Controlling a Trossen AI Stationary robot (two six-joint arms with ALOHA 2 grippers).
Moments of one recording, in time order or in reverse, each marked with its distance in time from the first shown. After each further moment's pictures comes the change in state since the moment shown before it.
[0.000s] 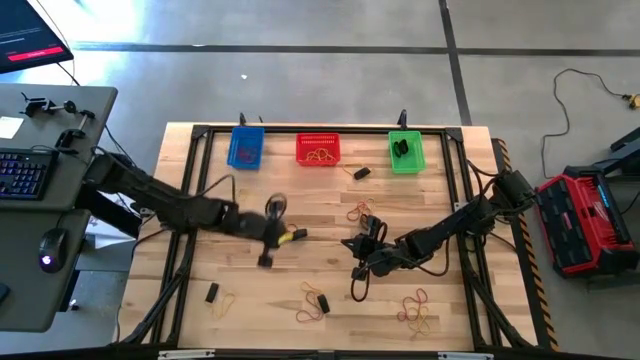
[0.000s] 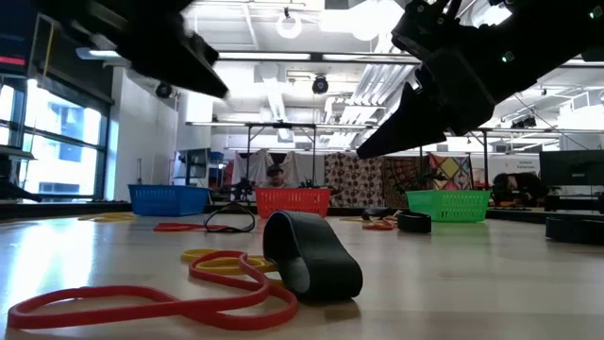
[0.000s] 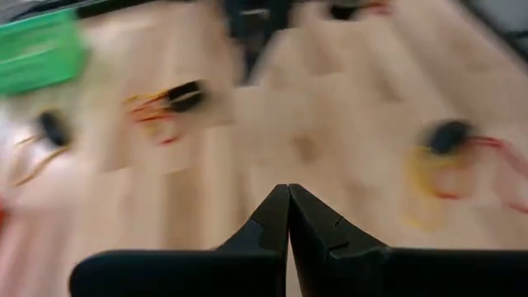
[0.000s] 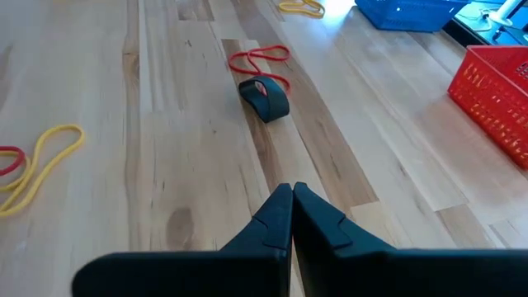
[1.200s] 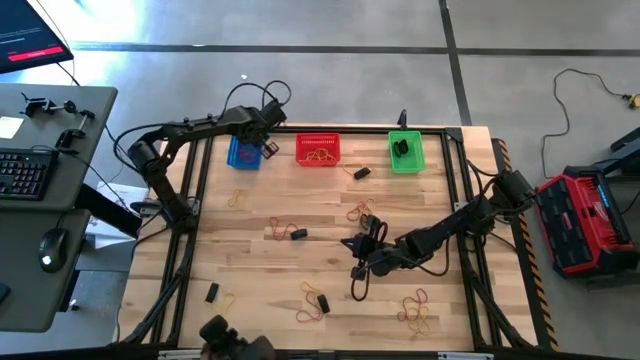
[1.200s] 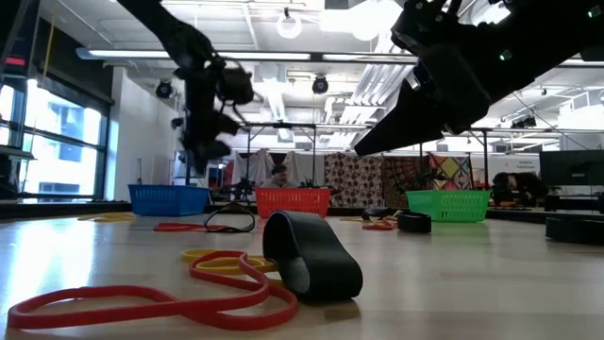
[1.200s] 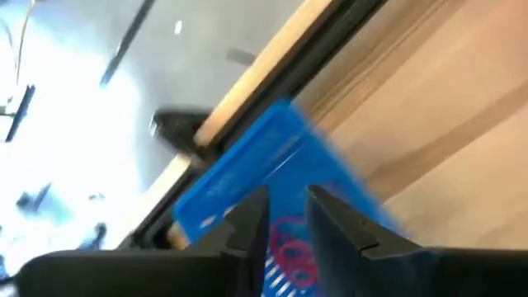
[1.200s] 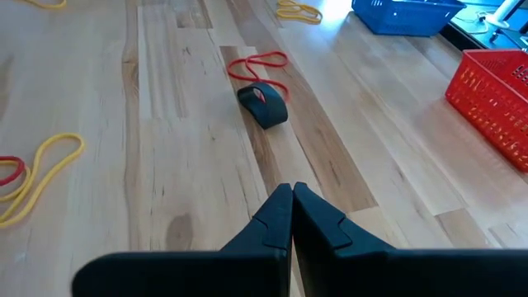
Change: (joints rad) left arm 1.006 0.415 0.525 -0.762 -0.318 -0.017; right arm 0.000 0.000 -0.001 0.019 0.007 -0.002
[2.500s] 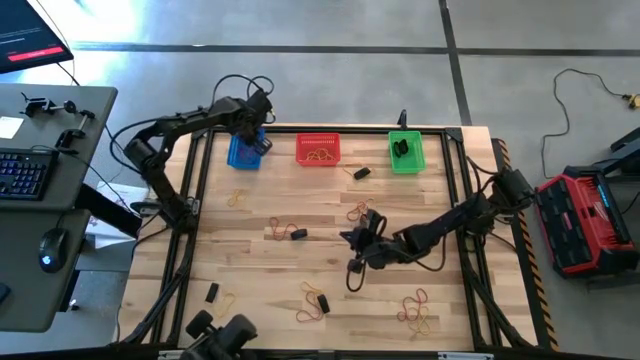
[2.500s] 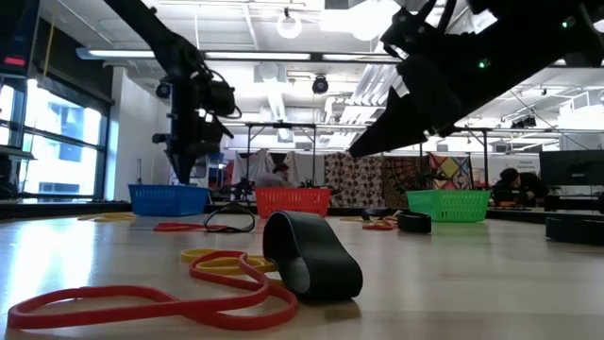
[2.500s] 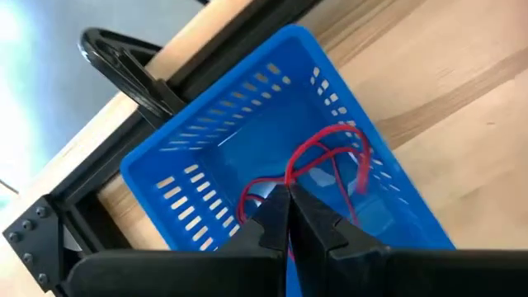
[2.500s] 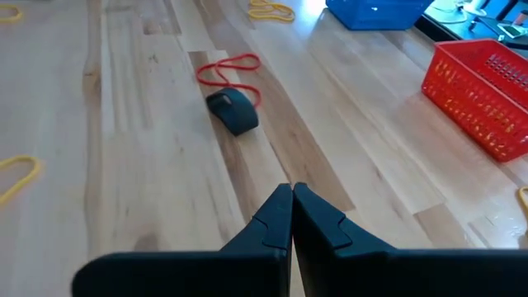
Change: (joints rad) left arm 0.167 0.011 0.000 -0.094 0.264 -0.038; right arm -0.046 0.000 0.000 0.003 0.013 0.026
